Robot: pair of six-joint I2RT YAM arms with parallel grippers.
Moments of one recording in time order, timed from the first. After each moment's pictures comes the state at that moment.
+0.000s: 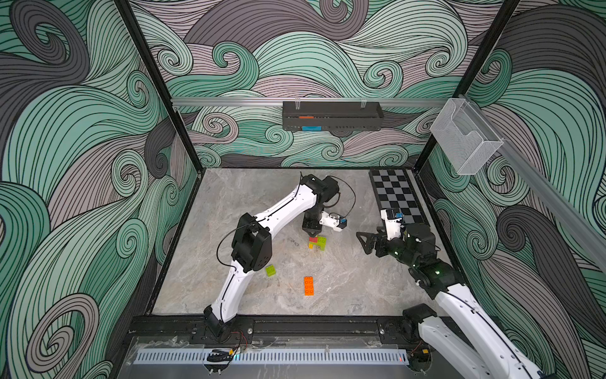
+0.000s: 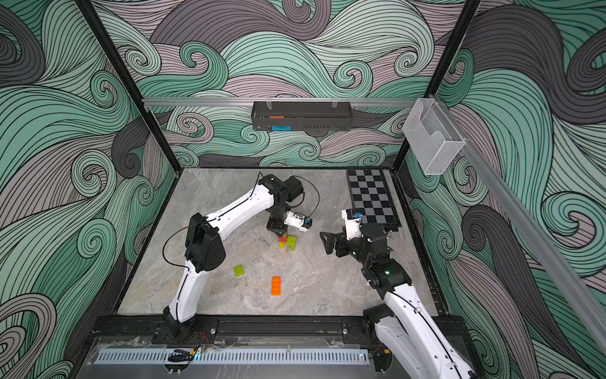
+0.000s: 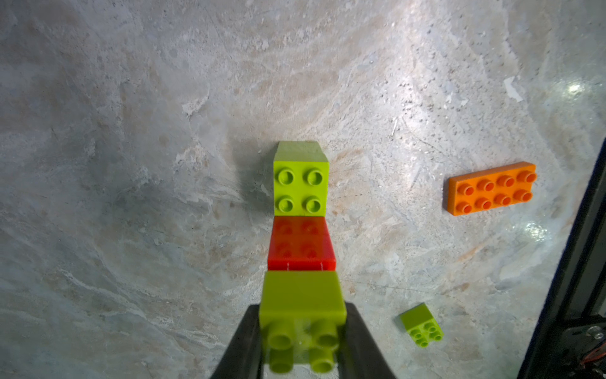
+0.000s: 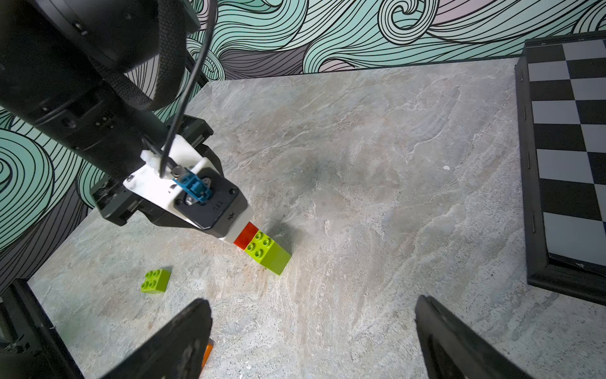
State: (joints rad) left arm -0.76 2.24 2.16 -1.48 0.01 1.01; right arm 0.28 0.73 0.56 -0.34 -0.25 0.22
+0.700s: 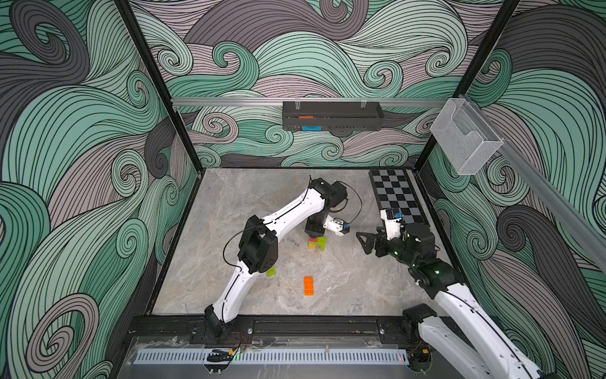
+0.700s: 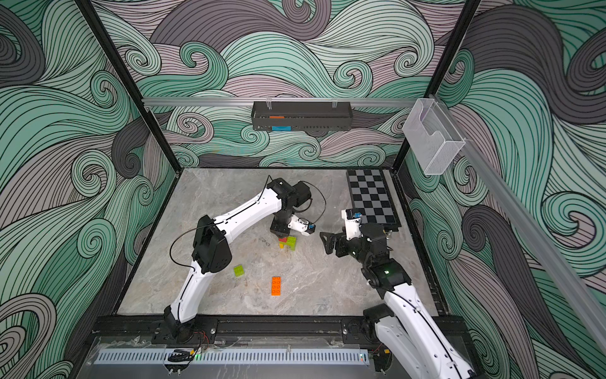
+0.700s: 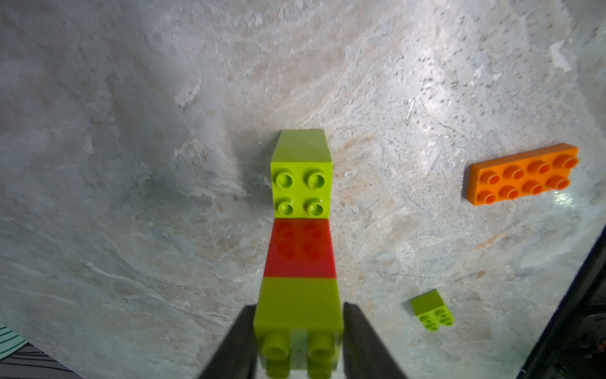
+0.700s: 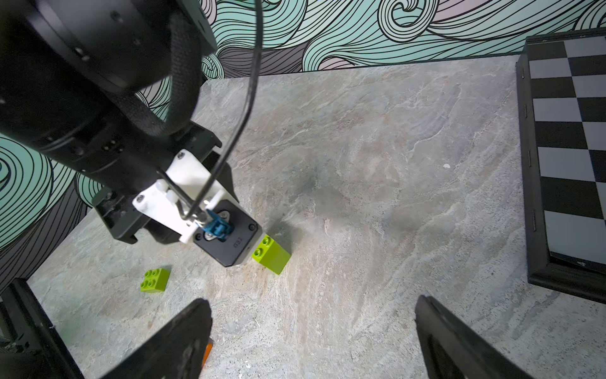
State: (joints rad) left arm -0.82 2.29 2.19 -1.50 -0.11 0.98; right arm 0.28 0.73 0.56 -0.34 -0.25 0.22
